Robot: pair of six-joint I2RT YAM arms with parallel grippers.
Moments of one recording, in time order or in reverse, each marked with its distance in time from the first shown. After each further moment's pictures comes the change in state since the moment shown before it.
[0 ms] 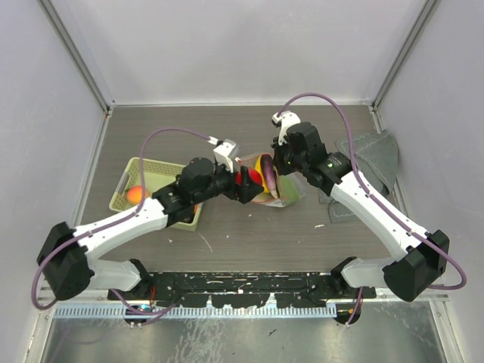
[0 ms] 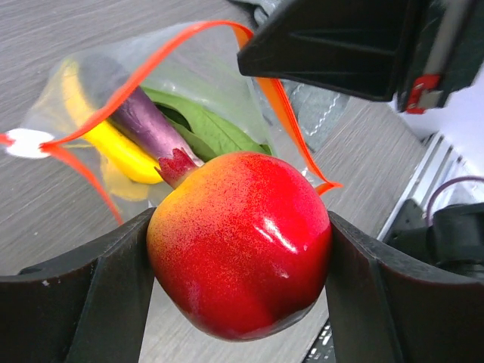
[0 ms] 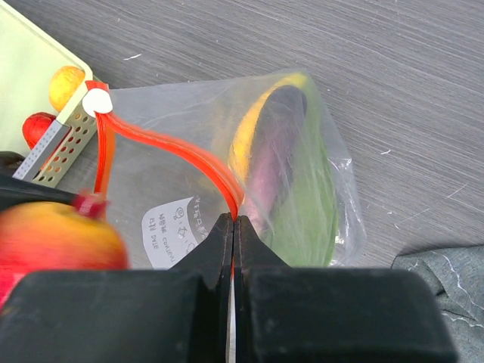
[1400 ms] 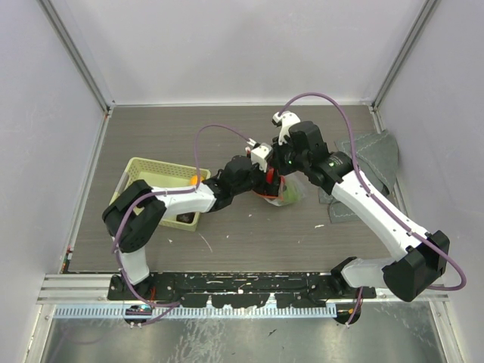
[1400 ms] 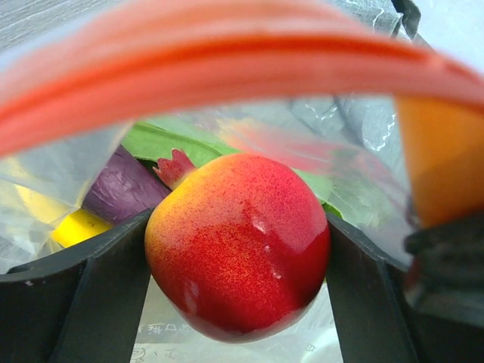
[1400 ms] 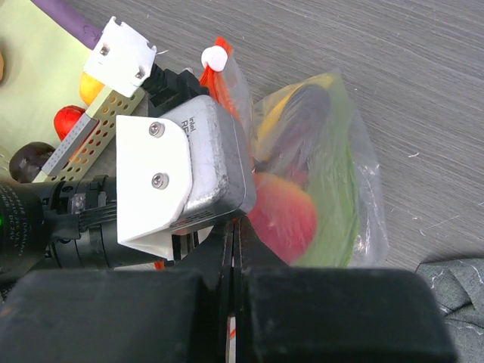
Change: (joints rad) left arm -0.024 0.573 0.181 0.322 0.014 0.131; right arm -0.010 0.000 0.002 0.001 -0.094 0.019
